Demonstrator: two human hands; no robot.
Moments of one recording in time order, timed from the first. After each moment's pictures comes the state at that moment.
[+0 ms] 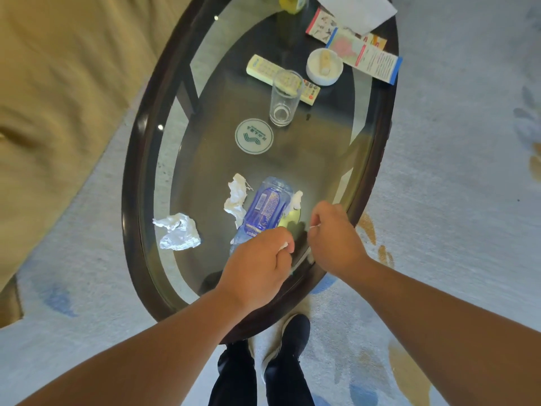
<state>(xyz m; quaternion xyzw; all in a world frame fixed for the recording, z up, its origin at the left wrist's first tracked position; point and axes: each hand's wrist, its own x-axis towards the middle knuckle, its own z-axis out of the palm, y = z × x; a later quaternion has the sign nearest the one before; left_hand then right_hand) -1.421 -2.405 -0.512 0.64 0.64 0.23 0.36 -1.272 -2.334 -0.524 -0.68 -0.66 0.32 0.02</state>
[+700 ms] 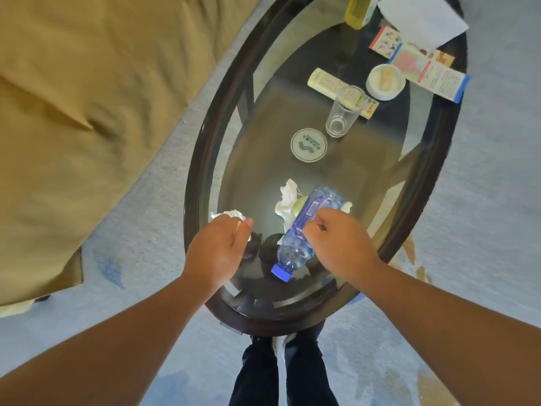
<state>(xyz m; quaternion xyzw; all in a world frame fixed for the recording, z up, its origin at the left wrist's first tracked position) -1.538 -2.422 -0.504 0.52 0.79 0.19 0.27 -1.343 -2.336 -0.487 -0.58 -0.71 0.39 0.04</state>
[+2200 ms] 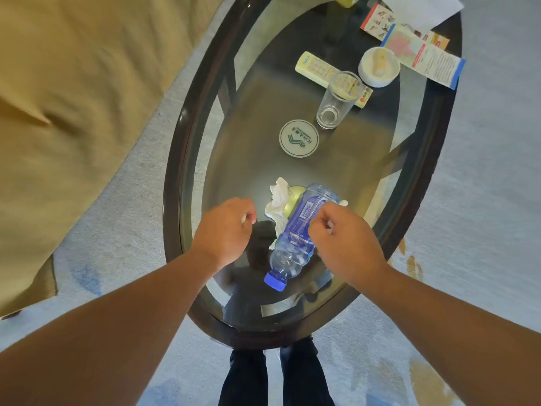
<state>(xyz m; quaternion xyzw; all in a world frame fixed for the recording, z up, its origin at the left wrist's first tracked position) -1.542 -2.366 -0.543 0.58 0.73 0.14 0.33 -1.336 -2.326 -0.508 -0.61 -0.70 0.37 0.07</state>
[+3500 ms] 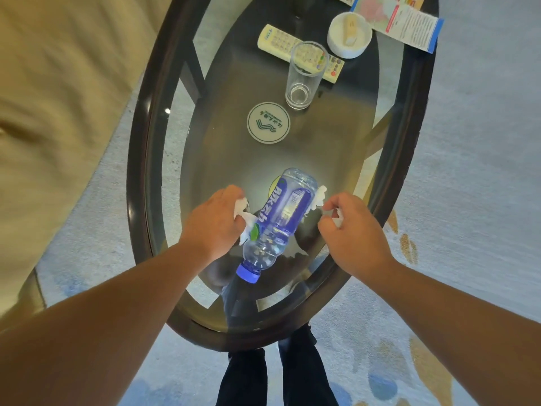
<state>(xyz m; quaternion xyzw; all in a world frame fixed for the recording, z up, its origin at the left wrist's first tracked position) -1.517 -2.345 -0.580 0.62 0.72 0.04 0.31 -1.282 -2.324 -0.541 -0.68 -0.63 0.37 0.08</state>
